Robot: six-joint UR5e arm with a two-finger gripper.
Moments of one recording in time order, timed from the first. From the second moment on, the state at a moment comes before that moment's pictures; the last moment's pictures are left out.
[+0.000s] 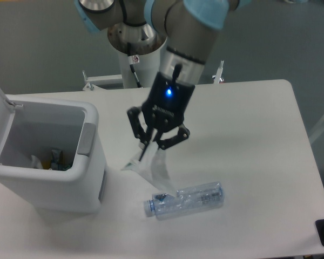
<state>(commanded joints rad) 2.44 -1.70 -1.54 -0.90 0.82 0.57</state>
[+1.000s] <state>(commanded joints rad) 2.23 -1.61 -1.65 -0.84 0.82 0.47</state>
